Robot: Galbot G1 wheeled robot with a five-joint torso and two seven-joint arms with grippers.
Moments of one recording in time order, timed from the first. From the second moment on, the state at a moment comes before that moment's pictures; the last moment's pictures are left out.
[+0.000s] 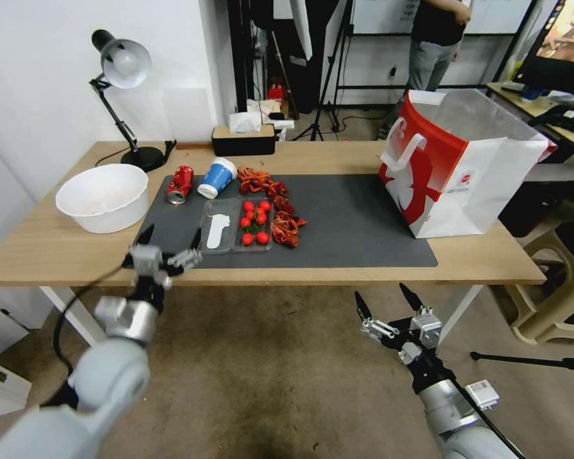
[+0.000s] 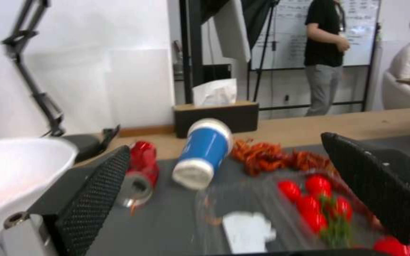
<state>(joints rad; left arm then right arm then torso) 1.30 -0.84 -0.33 -2.03 -0.60 -0.11 -0.31 -1.72 1.06 0.39 2.15 0.40 0.22 0.08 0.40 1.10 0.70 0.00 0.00</state>
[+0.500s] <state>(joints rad) 0.53 -0.75 0.14 -1.70 -0.98 0.11 -0.25 -1.74 1.07 0.40 2.15 0.39 0.22 0.08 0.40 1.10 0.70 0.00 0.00</state>
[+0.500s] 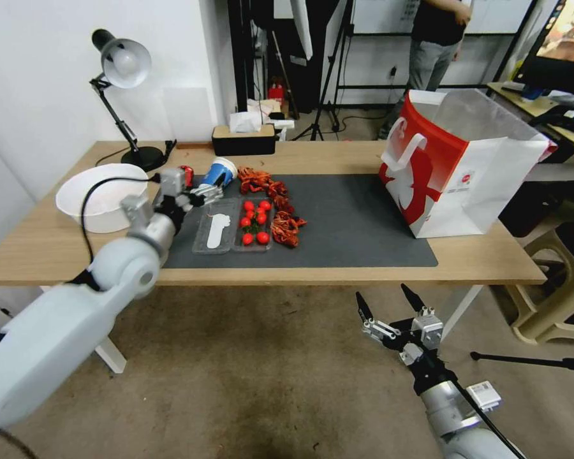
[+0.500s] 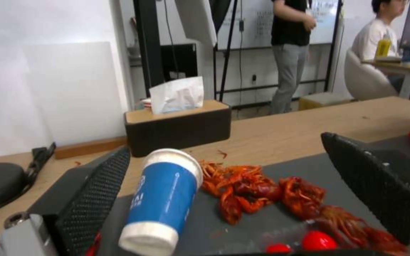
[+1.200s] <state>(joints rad) 0.13 -0.89 0.45 -1.23 -0.96 0.27 -0.06 -1.76 1.08 0.42 2.15 0.38 0.22 0.08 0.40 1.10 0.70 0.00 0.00</state>
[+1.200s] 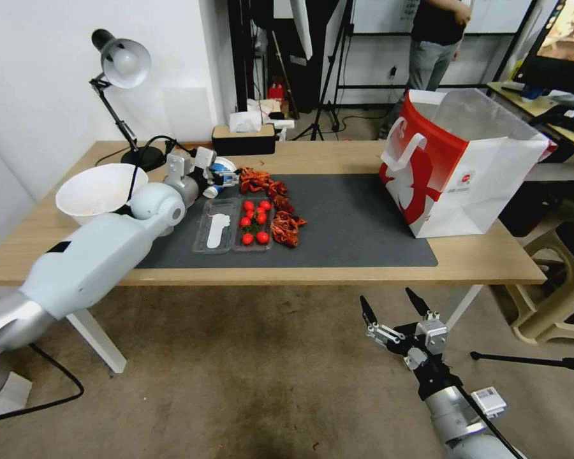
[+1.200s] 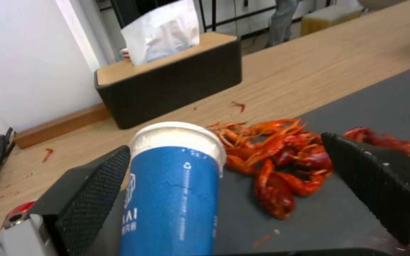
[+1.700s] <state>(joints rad) 0.06 -0.97 0.50 -1.05 -0.92 0.35 -0.01 -1.75 1.07 0.42 2.13 0.39 0.23 0.08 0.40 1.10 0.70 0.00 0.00</state>
